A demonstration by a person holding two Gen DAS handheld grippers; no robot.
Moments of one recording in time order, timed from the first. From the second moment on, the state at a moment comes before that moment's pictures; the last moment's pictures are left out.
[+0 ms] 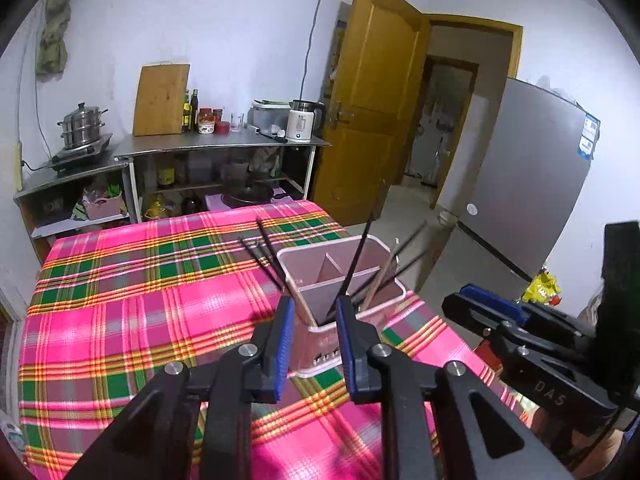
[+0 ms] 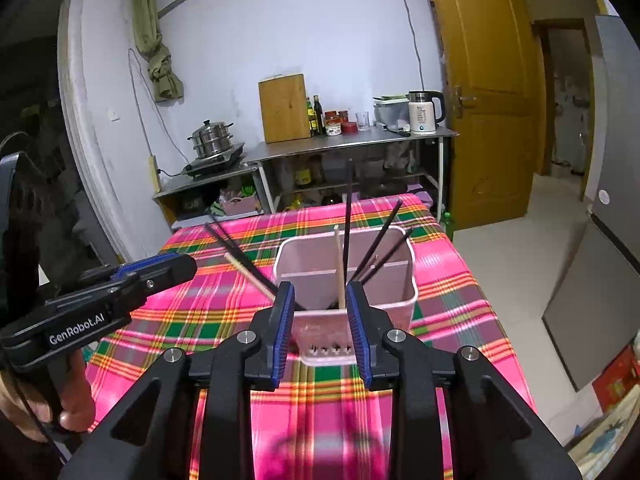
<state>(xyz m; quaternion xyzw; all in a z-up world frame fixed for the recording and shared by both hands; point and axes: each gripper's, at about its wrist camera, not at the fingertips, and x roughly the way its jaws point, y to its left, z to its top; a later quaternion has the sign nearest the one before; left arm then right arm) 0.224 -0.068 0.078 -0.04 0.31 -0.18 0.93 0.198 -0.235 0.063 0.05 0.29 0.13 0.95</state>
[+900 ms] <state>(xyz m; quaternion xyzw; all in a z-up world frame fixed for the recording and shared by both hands) 0.104 -0.053 0.022 -0.03 0.29 -0.17 0.94 0.091 -0.213 0.006 0.00 0.30 0.12 0.95</state>
